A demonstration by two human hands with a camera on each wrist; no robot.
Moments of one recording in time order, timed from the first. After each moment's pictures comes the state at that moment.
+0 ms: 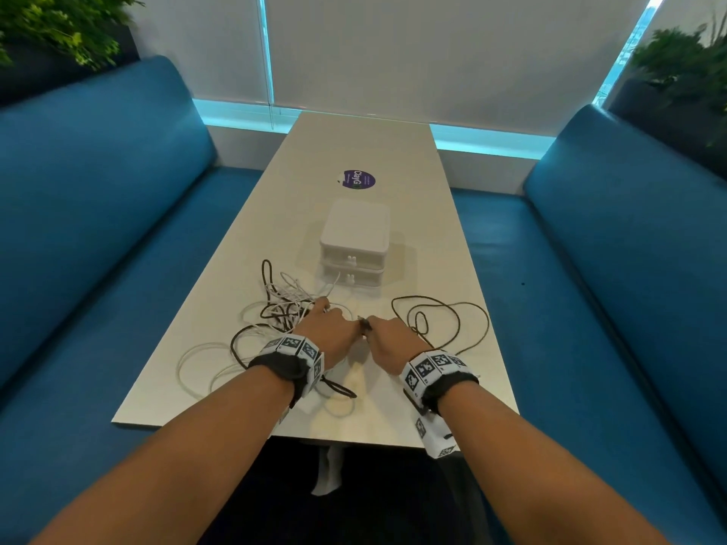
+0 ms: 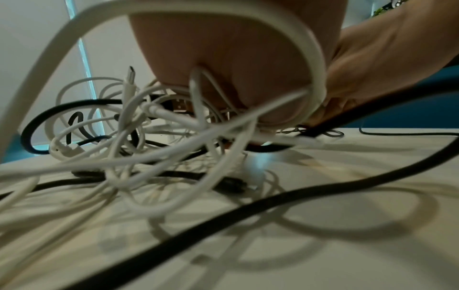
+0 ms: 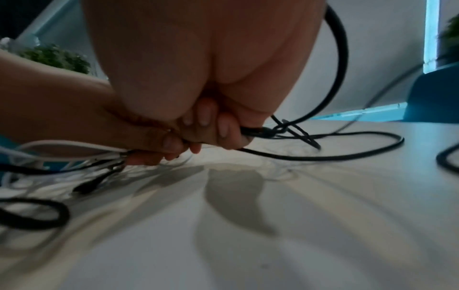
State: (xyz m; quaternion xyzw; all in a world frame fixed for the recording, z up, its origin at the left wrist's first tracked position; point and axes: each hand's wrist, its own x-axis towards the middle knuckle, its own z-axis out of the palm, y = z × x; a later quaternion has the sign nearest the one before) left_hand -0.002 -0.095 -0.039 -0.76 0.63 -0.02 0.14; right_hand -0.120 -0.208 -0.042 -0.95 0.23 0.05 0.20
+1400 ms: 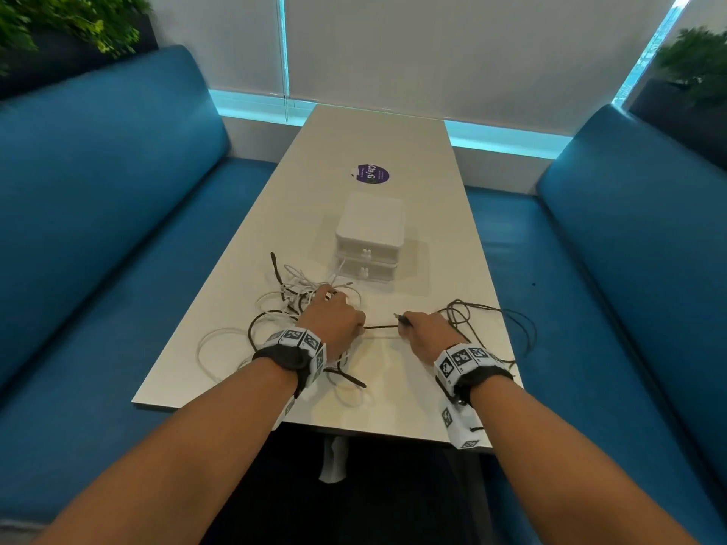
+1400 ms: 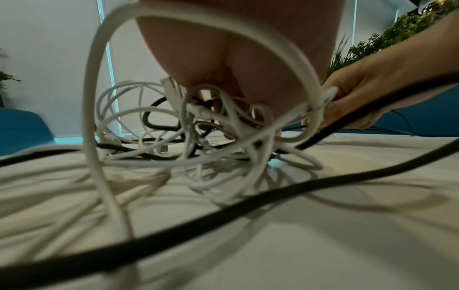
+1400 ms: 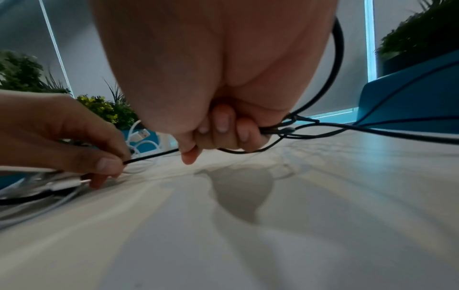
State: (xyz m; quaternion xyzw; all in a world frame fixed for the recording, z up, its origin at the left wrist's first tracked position) left_hand 0.012 -0.085 -0.047 -0.80 0.60 -0.04 0.07; right_hand -0.139 -0.231 -0.036 -0.92 0.31 0.07 0.22
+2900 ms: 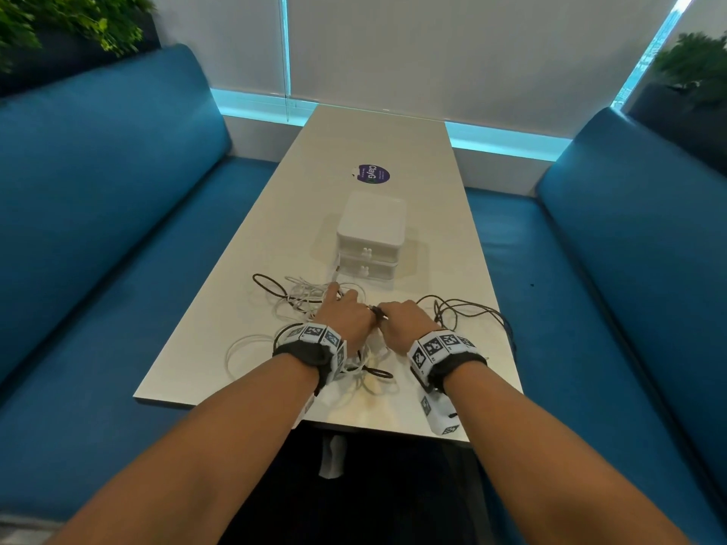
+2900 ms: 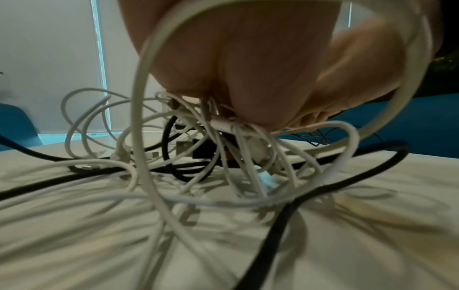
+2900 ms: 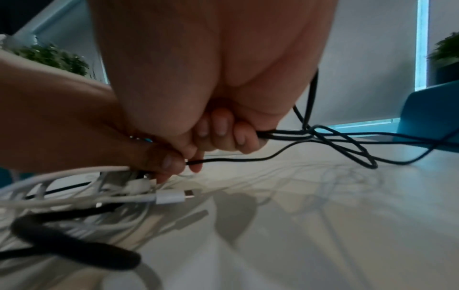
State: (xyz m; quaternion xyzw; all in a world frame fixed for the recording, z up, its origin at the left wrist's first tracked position) left_hand -0.011 -0.098 -0.035 -0.81 0.58 -0.01 0.11; right_hand -0.108 -0.209 -0.030 -0.95 0.25 0.06 0.17
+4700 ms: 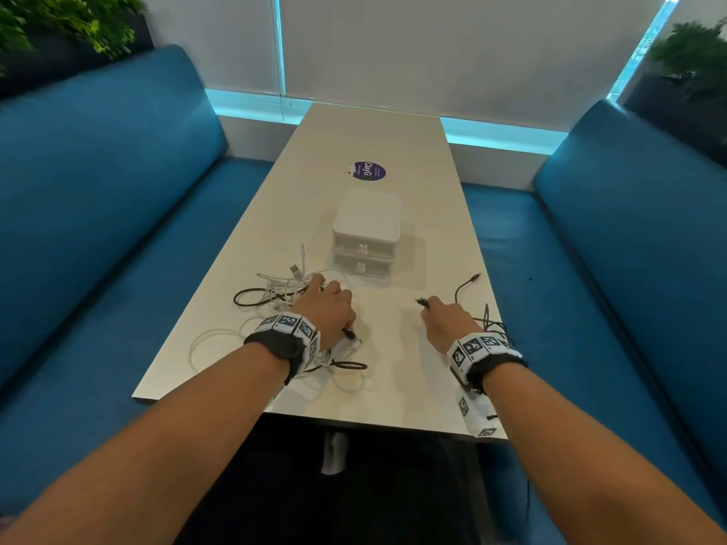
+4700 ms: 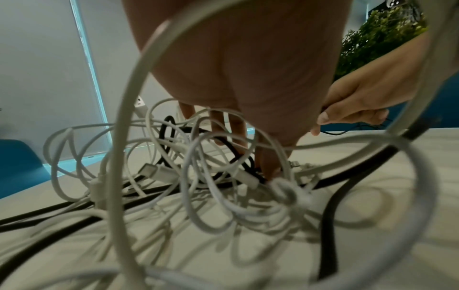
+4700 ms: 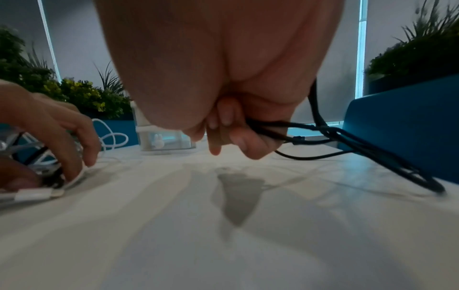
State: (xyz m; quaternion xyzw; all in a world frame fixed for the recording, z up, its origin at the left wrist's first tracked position) left_hand 0.015 -0.078 -0.029 -0.77 0.62 -0.02 0.16; right_hand -0.156 -0.249 -0.031 -0.91 0.39 0.06 0.14
